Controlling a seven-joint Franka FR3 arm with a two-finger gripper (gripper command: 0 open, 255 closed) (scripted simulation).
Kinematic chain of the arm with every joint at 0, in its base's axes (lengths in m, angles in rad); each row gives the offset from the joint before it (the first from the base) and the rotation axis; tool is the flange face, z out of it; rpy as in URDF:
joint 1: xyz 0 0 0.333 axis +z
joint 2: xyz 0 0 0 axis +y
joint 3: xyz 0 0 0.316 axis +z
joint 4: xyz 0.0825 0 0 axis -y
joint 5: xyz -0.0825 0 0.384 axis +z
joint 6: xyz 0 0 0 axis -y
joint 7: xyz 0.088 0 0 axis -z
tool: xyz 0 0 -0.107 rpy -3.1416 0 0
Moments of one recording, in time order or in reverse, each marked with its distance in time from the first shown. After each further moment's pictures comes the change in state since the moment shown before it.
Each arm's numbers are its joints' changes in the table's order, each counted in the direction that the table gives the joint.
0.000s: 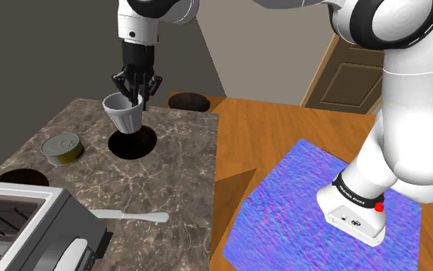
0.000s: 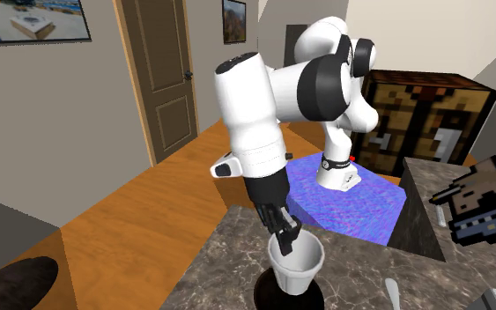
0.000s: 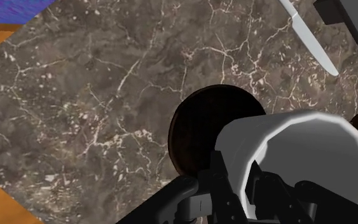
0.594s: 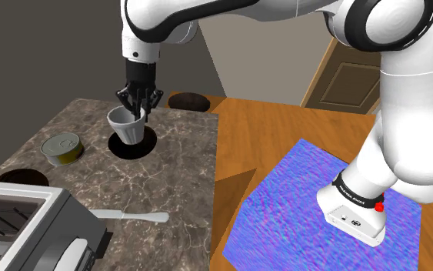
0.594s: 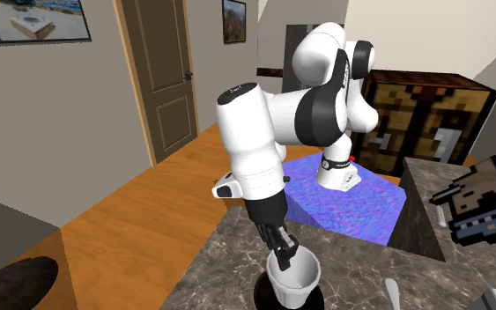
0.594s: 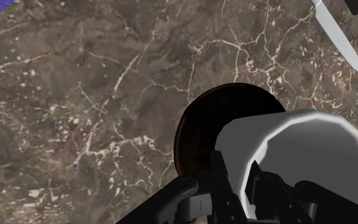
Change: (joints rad) arm 0.001 0.024 -0.001 -0.075 0.004 0.096 -0.023
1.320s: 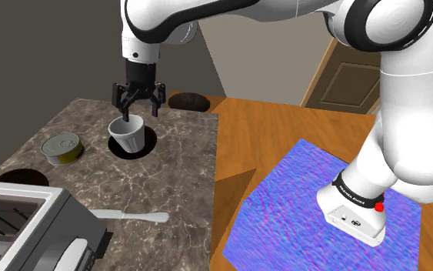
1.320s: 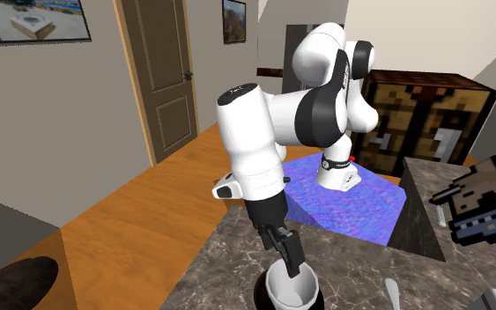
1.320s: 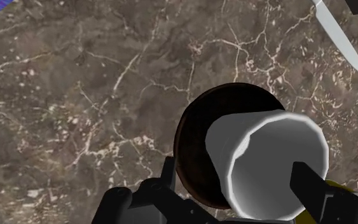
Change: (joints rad) arm 0.000 0.001 0.000 -0.001 0.000 0.003 0.000
